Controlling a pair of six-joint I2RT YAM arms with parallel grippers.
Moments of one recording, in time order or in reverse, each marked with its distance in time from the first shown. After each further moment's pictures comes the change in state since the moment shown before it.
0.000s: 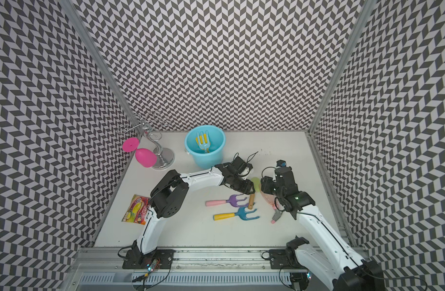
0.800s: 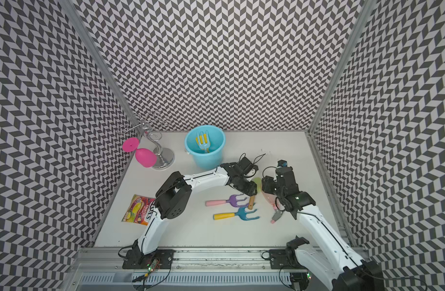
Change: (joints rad) left arm -0.053 0.055 0.146 -0.149 -0.078 0.077; right arm -0.016 0.000 -0.003 0.003 0.003 0.001
